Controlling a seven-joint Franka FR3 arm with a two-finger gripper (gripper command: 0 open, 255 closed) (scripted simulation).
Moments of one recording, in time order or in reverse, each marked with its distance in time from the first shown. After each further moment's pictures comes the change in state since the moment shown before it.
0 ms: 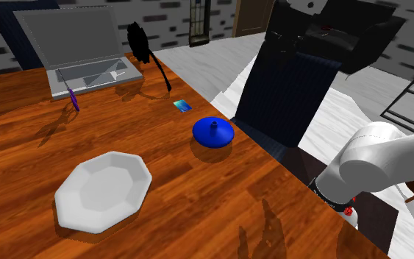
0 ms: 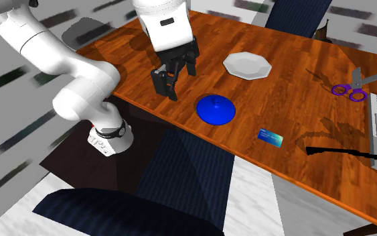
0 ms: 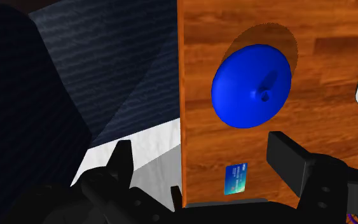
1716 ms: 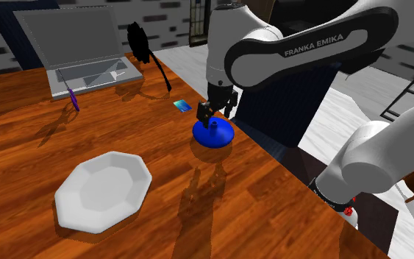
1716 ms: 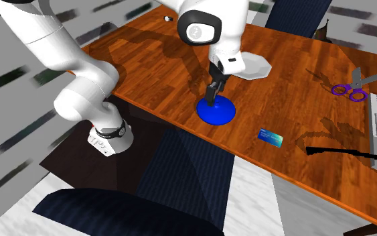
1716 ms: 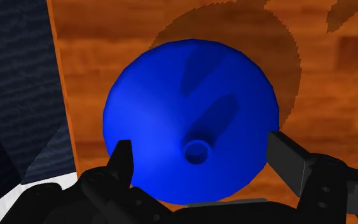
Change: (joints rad) arm 0.068 0.438 0.385 -0.039 -0.033 0.358 0.367
